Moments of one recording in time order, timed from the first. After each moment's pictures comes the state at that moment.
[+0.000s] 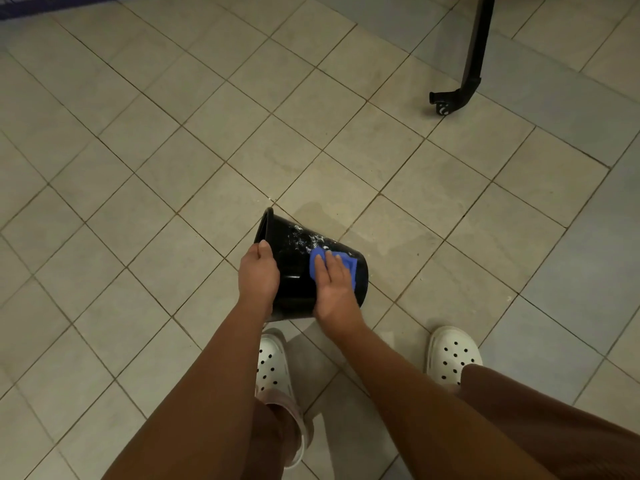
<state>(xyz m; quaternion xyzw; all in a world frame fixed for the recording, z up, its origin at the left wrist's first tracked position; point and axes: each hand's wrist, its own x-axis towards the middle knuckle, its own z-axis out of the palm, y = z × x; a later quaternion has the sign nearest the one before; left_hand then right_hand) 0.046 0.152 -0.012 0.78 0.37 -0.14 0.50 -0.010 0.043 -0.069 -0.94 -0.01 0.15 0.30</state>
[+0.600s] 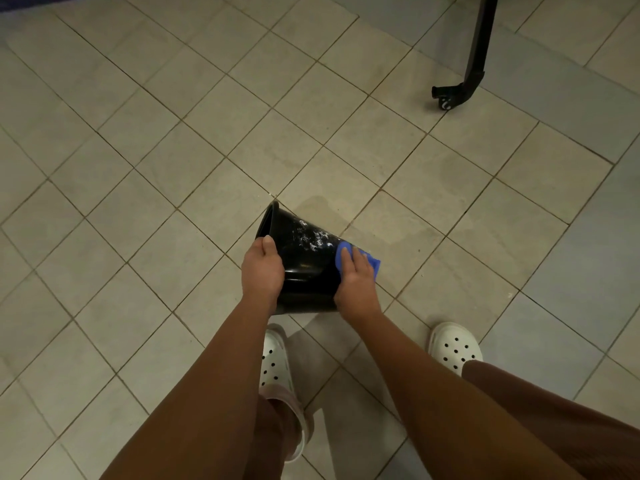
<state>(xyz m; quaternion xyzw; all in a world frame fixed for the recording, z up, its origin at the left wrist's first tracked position) 0.045 0.151 -0.018 0.80 0.33 -0.12 0.48 -0.001 0.016 -0.081 -0.92 0.11 0.20 0.32</state>
